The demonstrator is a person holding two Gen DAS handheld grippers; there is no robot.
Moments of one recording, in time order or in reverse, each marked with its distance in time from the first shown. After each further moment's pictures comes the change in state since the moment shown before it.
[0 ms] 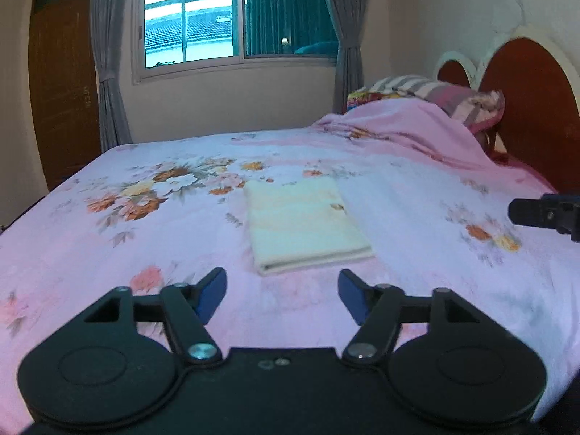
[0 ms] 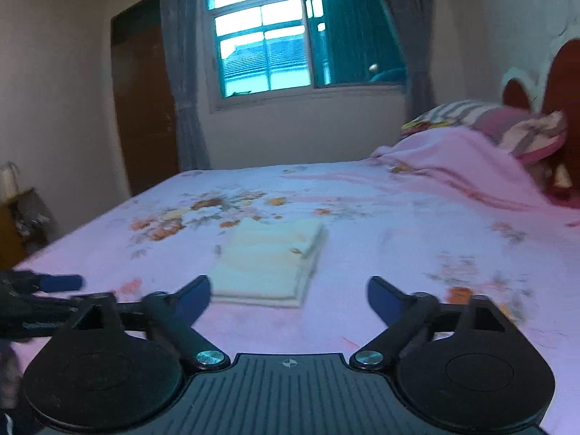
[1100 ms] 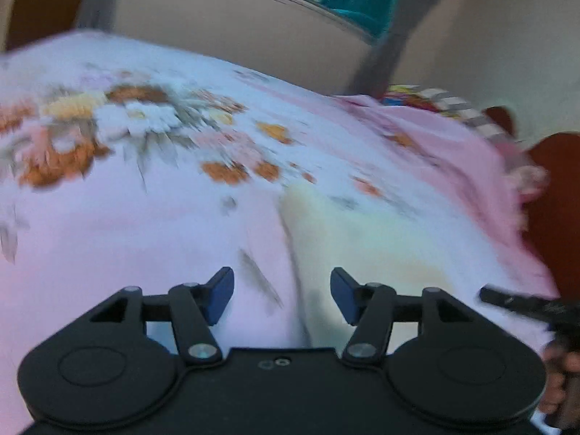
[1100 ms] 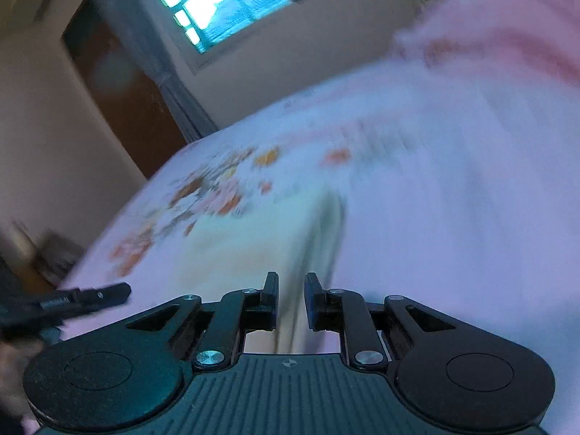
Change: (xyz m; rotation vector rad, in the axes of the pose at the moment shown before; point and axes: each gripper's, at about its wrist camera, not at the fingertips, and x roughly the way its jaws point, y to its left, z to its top) left arm 0.346 0.155 0.073 -0.362 0.168 -0.216; right arm 0.359 -0.126 0.039 0.259 0.243 0.202
